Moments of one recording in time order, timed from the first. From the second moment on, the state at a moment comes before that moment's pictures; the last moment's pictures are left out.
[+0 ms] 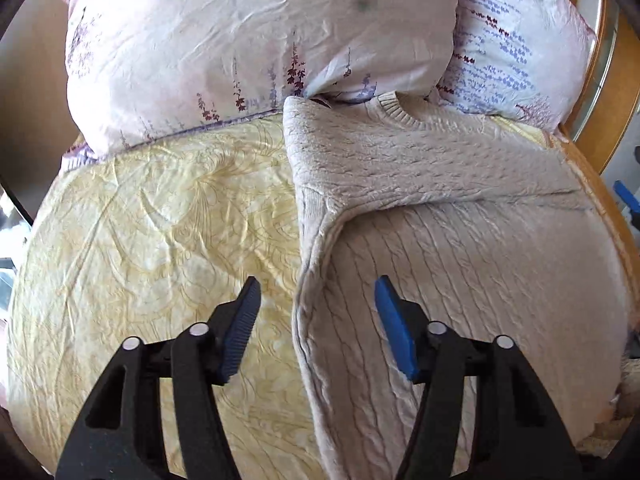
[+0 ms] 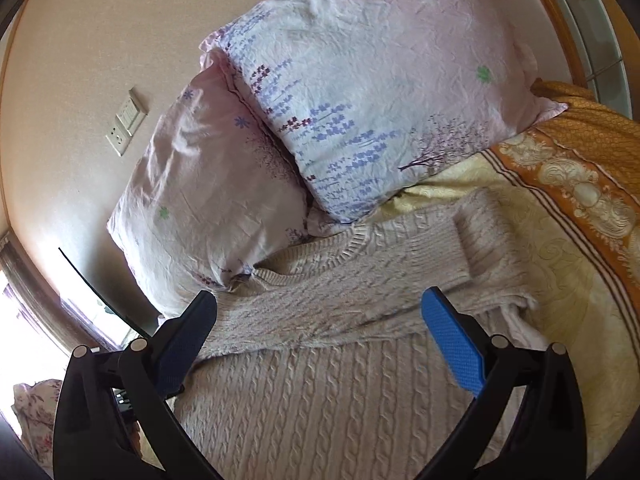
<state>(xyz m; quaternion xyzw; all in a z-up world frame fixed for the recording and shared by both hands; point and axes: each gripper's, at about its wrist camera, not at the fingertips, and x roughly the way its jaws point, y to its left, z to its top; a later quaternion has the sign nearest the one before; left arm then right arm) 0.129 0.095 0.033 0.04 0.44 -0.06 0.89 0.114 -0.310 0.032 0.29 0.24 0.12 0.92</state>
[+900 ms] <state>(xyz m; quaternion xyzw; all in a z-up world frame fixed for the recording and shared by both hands) 0.158 0.192 0.000 -0.30 0.42 -0.10 0.85 0.056 -0.388 -0.024 0.31 0.32 0.03 0.89</state>
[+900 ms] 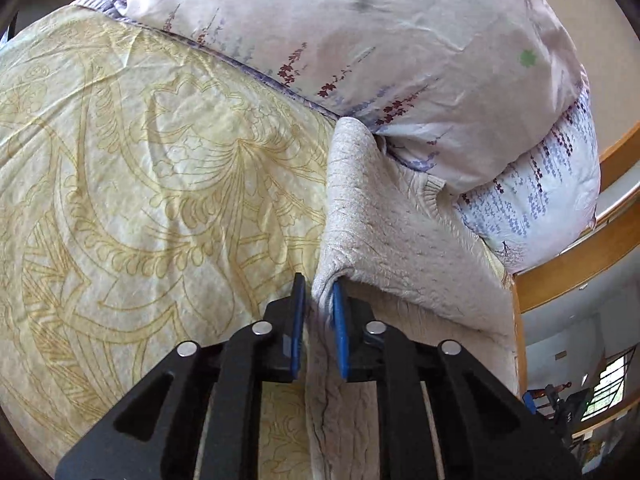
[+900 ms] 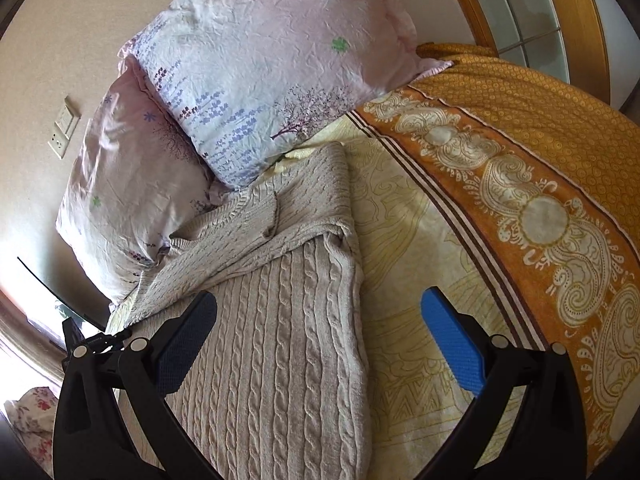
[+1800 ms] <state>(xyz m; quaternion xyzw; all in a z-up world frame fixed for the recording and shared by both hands) 0.006 0.163 -0.017 -0.37 0.44 -0.29 0.77 0.022 -0.392 -0.075 0.43 0.37 0.27 0.78</state>
